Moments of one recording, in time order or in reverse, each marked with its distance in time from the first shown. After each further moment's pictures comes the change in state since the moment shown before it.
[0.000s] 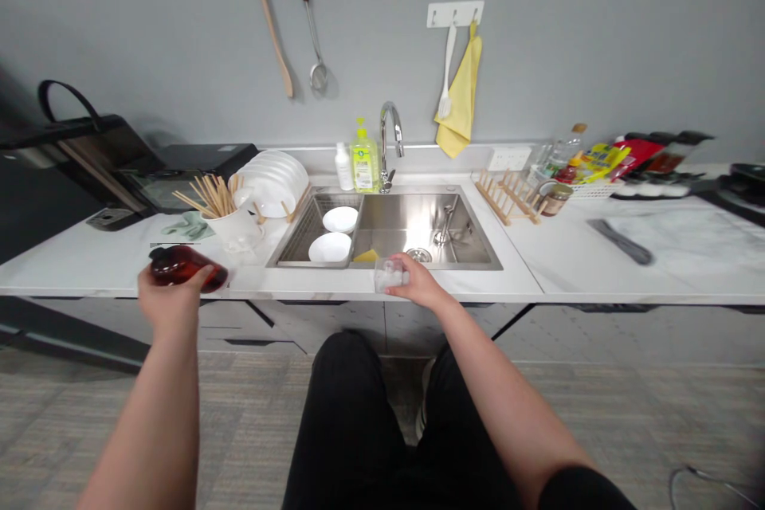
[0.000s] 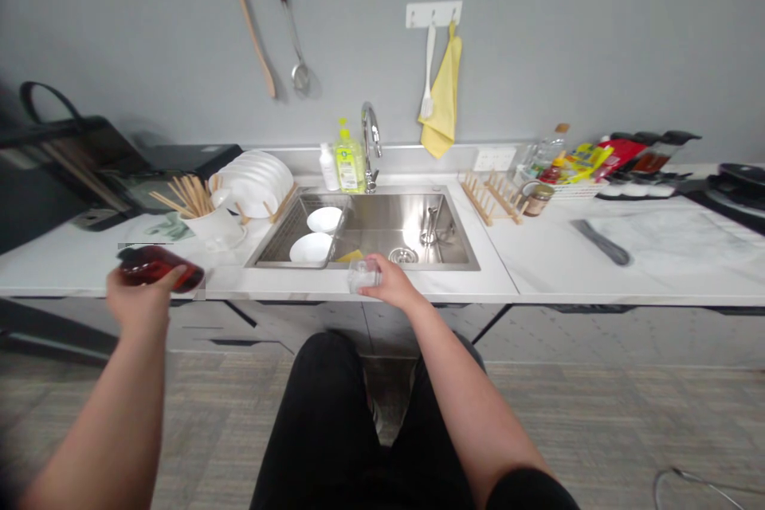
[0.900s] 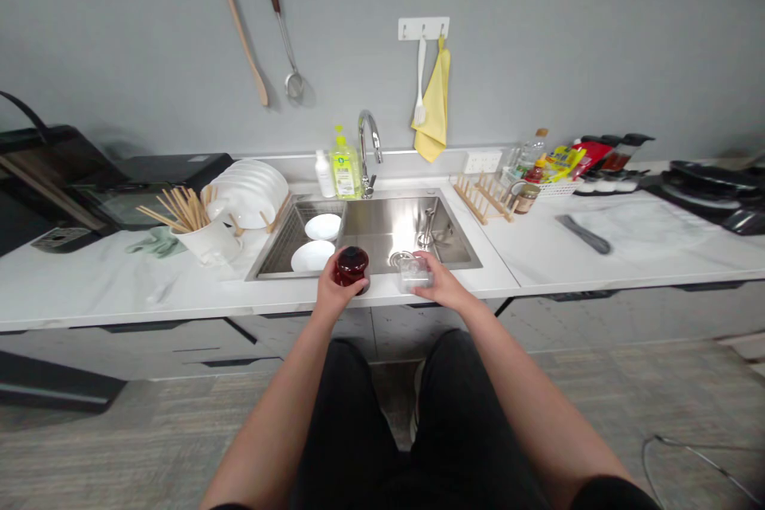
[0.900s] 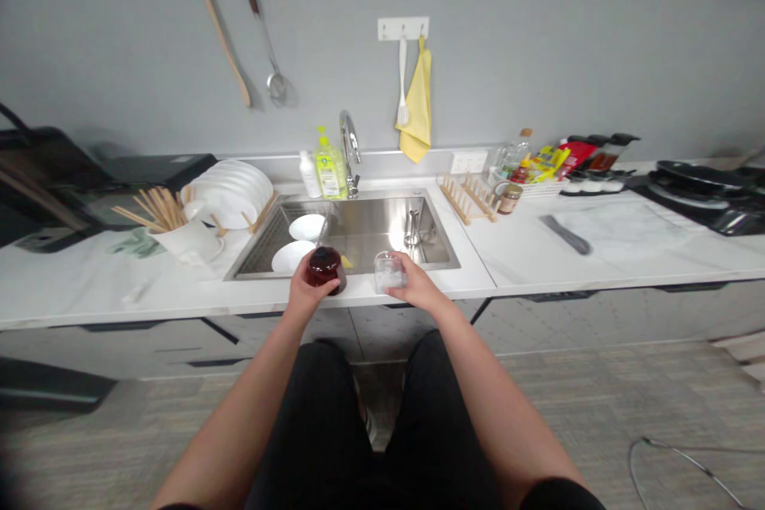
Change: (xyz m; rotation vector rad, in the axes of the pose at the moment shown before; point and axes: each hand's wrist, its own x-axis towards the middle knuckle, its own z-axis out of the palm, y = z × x) left_hand -0.246 0.133 0.193 -0.741 -0.801 0.303; right_hand -0.048 0.011 -0.083 -0.082 0.086 0.037
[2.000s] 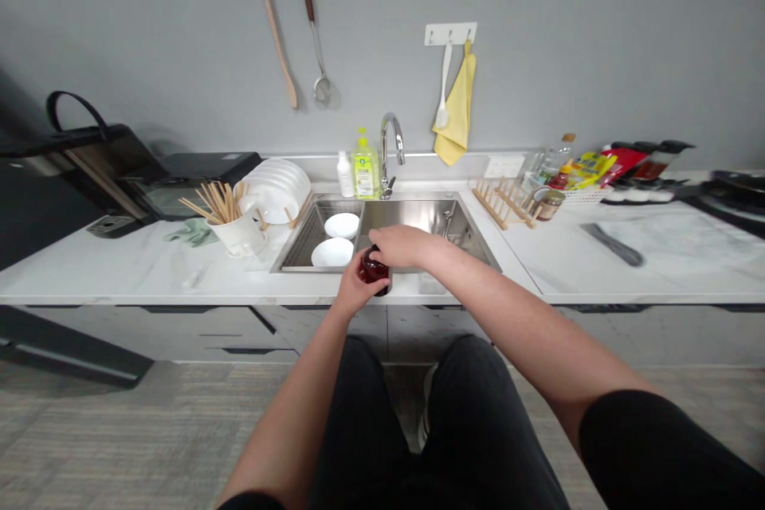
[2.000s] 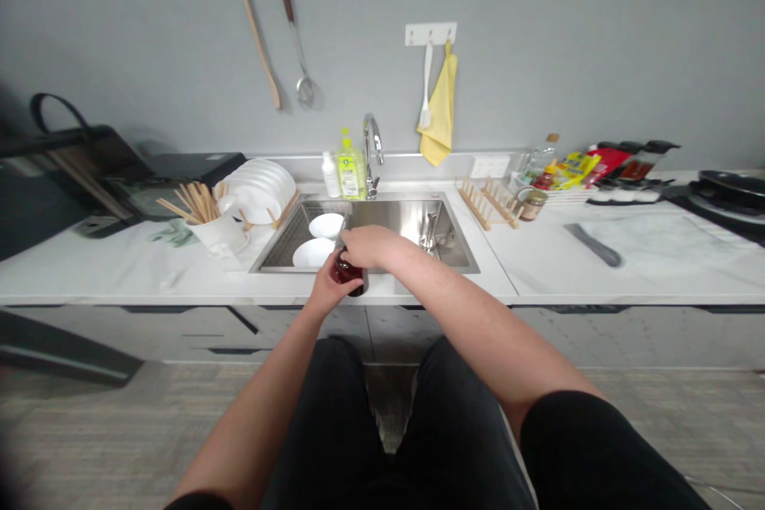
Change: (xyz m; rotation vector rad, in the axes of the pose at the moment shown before) left_hand 0.002 0.017 0.001 -0.126 -0.108 -0.067; right_hand 0.120 -0.214 0.048 -0.985 -0.571 -0.198
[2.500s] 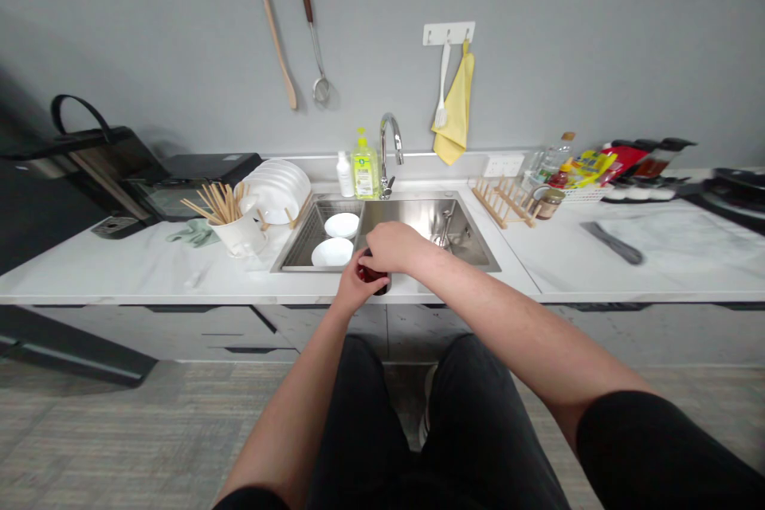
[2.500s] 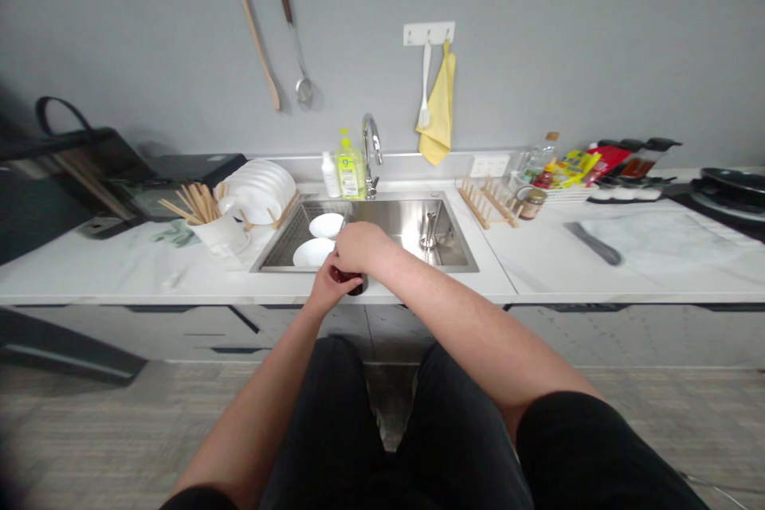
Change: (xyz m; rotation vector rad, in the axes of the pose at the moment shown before) left_hand 0.000 -0.004 0.000 0.006 -0.018 0.008; right_hand -0.005 -0.026 -0.010 -0.095 0.062 0.056
